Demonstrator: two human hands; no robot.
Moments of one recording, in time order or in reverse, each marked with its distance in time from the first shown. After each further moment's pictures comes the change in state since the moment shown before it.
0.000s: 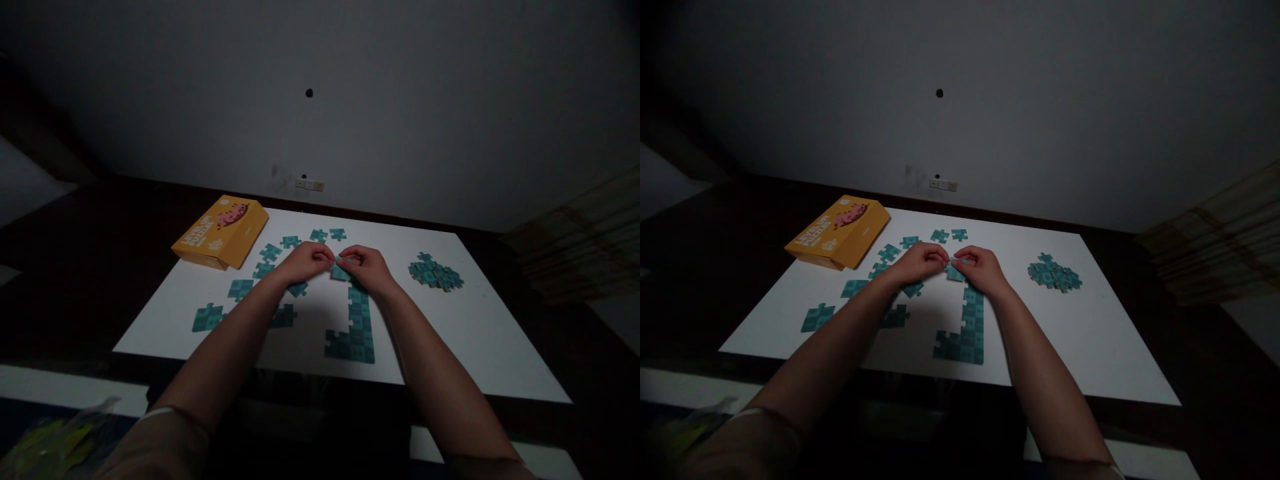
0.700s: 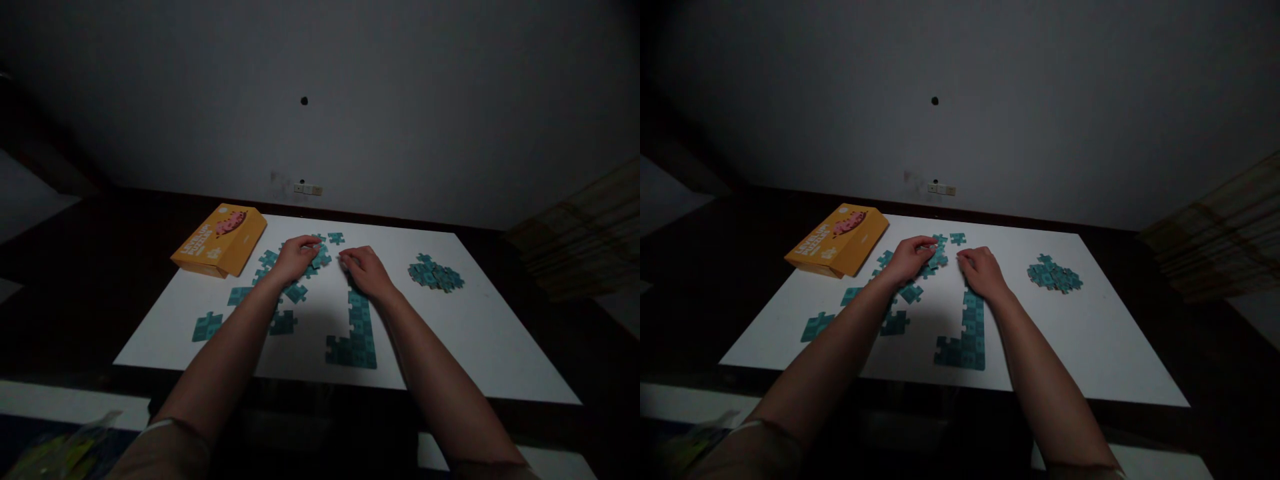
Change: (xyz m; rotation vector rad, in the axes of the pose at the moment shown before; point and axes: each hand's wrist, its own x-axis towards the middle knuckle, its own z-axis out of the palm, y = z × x) left_hand 0.011 -0.020 -0.010 -0.149 0.372 -0.060; right_hand 0.002 0.003 -0.009 -0.561 0.049 -0.221
